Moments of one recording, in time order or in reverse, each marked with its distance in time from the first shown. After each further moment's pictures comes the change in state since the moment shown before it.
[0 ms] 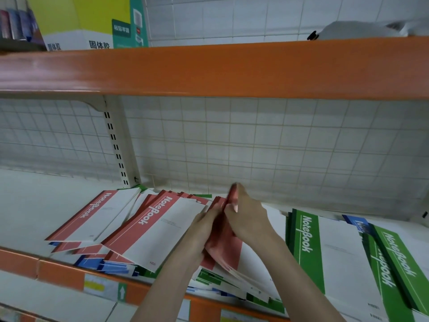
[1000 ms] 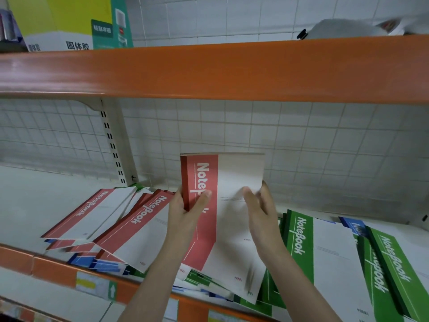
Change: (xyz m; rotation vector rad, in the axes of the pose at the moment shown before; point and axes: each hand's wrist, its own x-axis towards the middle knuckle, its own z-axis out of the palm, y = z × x) left_hand 0.000 0.012 0.002 -0.066 0.249 0.594; right_hand -0.012 0.030 -0.012 0.832 0.233 -0.079
